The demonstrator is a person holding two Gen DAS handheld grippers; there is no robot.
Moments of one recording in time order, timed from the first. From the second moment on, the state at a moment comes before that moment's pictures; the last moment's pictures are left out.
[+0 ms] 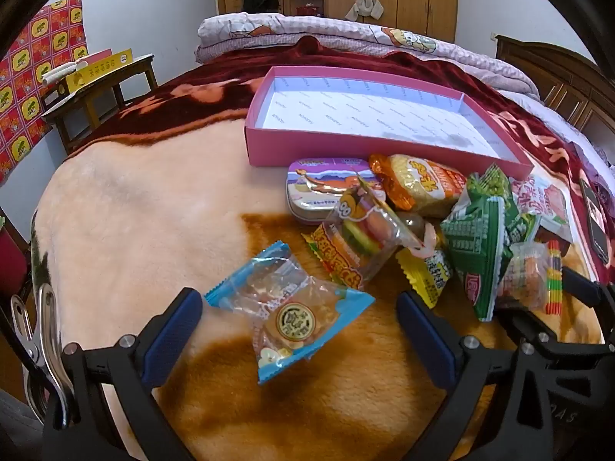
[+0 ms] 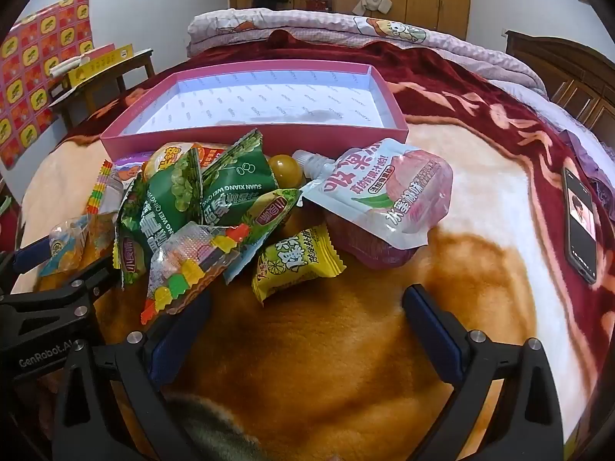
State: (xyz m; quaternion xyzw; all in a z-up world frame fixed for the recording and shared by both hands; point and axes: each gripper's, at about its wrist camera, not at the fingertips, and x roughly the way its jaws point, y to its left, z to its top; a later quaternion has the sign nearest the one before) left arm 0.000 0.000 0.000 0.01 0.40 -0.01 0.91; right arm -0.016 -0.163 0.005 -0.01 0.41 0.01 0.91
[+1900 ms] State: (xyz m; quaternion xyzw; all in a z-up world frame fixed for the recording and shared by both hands) left arm 0.000 0.000 0.000 0.01 0.40 -0.01 0.91; right arm -0.018 -0.163 0.005 -0.01 0.41 0.01 0.91
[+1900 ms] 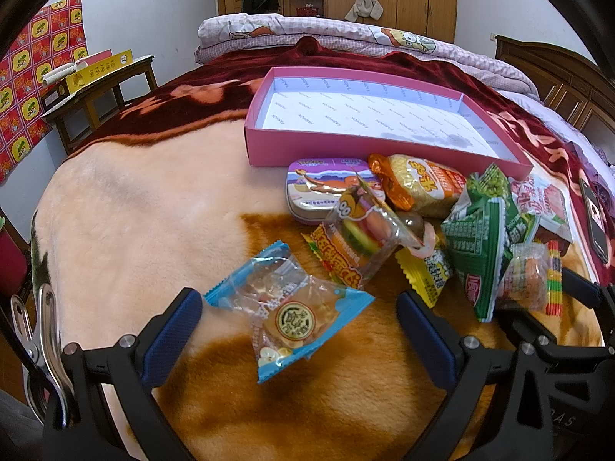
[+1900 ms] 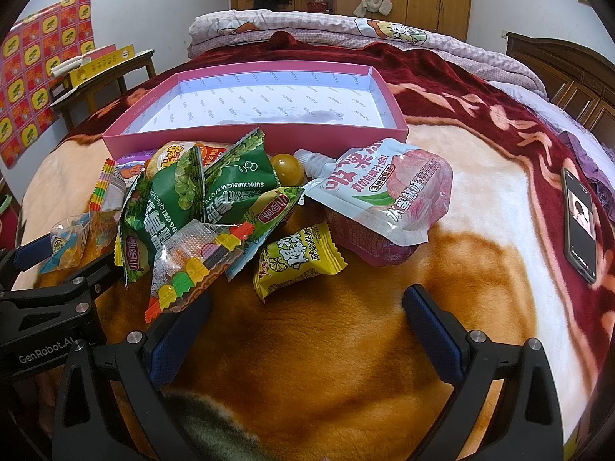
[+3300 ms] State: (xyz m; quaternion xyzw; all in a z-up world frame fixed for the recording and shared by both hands) left arm -0.007 0.002 0.007 0.03 0.42 -0.03 0.91; right arm -0.026 -0.165 0.008 0.00 0.42 0.03 0.91
